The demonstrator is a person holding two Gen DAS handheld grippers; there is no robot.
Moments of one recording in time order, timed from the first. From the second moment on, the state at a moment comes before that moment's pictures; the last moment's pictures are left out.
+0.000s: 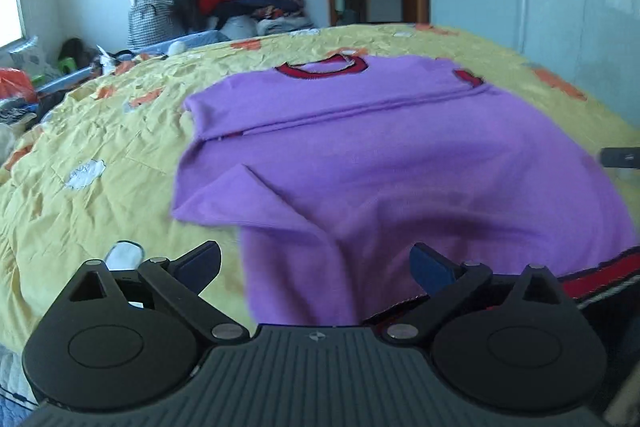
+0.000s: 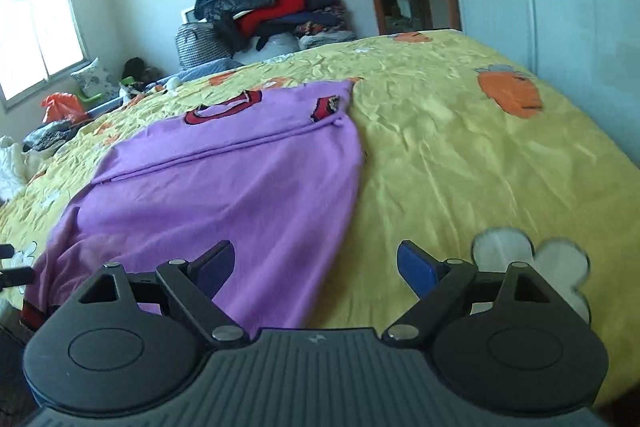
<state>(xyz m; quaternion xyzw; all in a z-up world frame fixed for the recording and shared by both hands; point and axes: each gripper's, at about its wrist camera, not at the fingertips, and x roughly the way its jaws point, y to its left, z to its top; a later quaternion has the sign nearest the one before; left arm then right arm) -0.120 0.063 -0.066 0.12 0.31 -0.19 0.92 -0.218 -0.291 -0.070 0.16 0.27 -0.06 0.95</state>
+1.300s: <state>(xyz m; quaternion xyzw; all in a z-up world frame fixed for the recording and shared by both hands) 0.021 0.183 -0.115 -0.36 0.41 -0.22 0.81 -0.115 -0.363 -0.066 0.14 0.28 -0.03 0.95</state>
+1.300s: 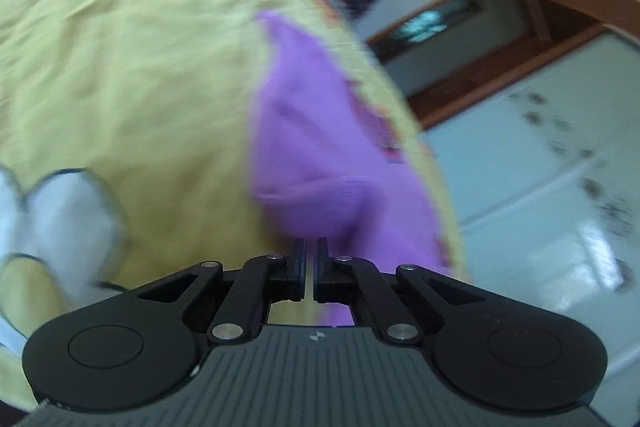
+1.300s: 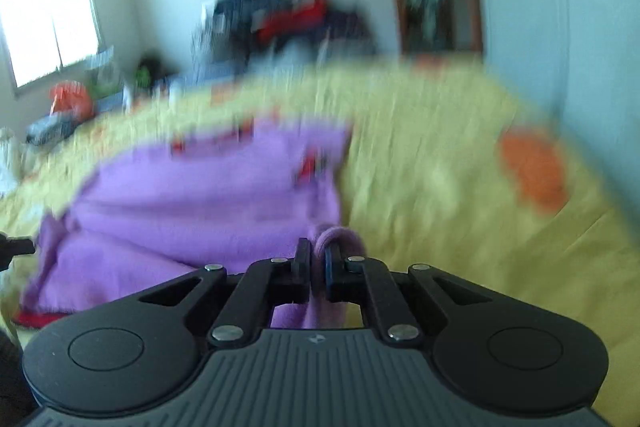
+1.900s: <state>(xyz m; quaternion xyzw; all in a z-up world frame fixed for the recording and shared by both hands) -0.037 0.151 -0.125 -0.40 0.44 -0.32 0.74 -0.201 -0.375 -0.094 0.23 0.25 0.02 0.94</state>
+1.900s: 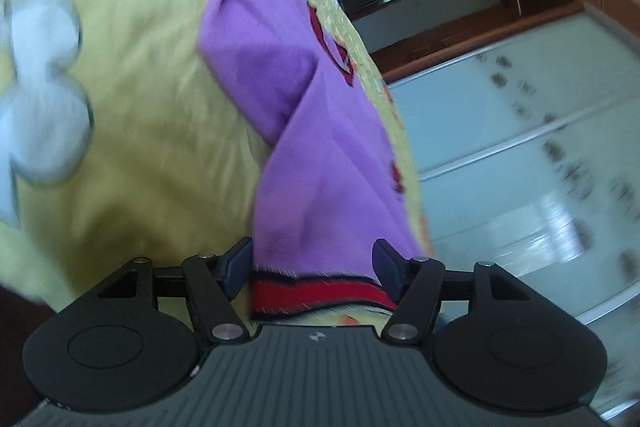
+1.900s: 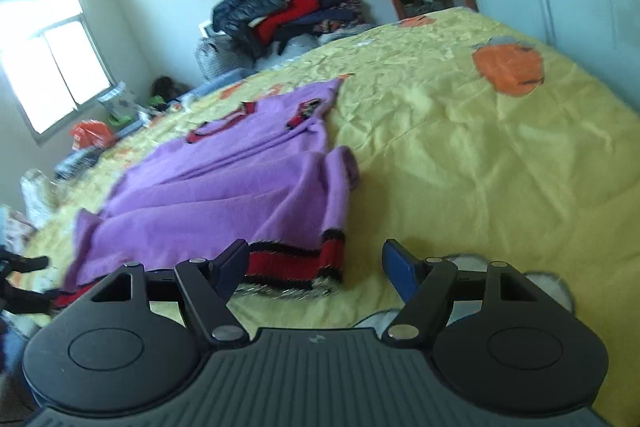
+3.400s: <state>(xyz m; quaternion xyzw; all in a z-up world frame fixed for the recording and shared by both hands) -0.130 0.199 -0.048 -0.39 0.32 -0.40 0.76 -0.281 -0.364 -0.020 0.37 0.15 0.16 0.90</state>
